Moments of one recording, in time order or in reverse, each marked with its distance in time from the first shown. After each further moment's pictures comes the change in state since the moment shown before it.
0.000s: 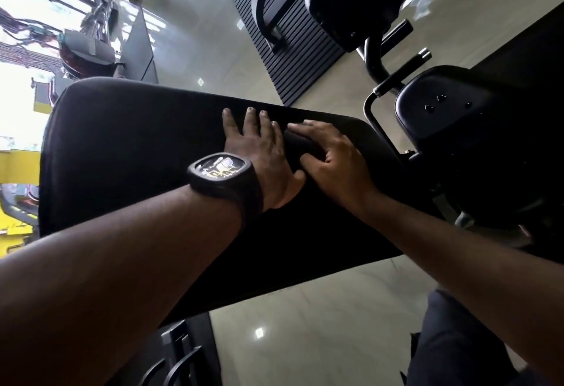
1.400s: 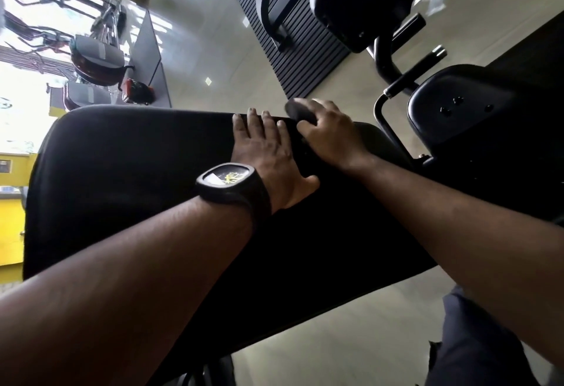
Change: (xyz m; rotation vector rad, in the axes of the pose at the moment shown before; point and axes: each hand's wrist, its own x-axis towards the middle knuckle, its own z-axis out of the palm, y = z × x) left_hand 0.035 -0.002 -0.003 -0.073 0.017 -0.008; right_hand 0.097 0.017 0.009 -0.087 -0.106 0.121
